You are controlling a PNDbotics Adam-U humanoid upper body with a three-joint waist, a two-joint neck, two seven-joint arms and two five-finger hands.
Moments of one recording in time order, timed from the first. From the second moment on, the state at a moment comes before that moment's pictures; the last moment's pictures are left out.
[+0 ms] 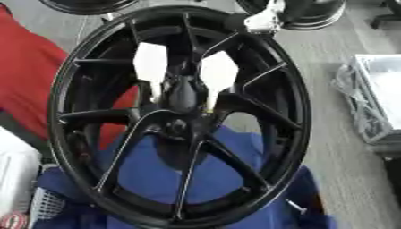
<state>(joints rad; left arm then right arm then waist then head) -0.49 0.94 0.12 -1.49 0.38 0.02 0.40 -1.17 -0.85 0.49 -1.65 0.15 -0.16 0.91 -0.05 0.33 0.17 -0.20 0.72</state>
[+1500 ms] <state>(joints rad) -0.50 0.93 0.11 -1.48 0.38 0.03 0.39 -0.97 -0.94 0.44 -1.79 0.03 -0.05 0.84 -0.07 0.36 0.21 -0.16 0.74</state>
